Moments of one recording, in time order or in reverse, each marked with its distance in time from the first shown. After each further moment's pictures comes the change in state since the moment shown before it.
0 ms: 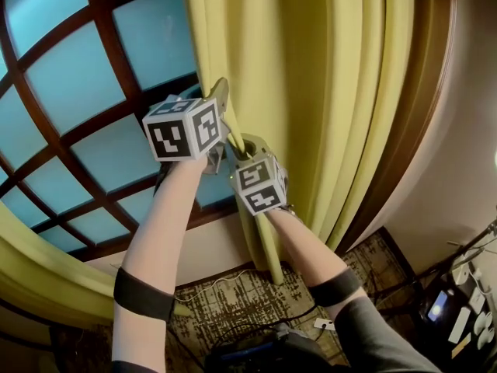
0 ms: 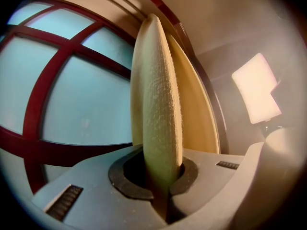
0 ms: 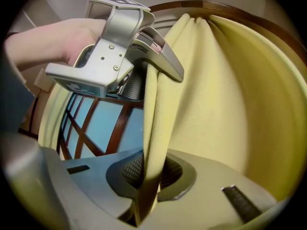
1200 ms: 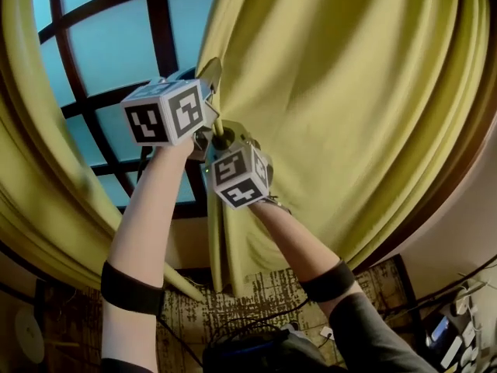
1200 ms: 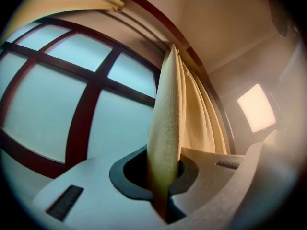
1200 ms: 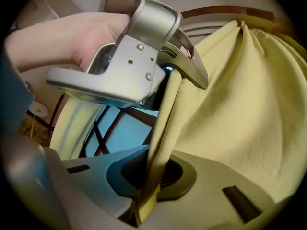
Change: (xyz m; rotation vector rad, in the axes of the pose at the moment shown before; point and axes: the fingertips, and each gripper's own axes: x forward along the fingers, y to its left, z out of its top) left arm -0.271 0.251 0.053 -0.030 -0.143 0.165; right arm 0.117 0.347 0.151 -0.183 -0.112 0.274
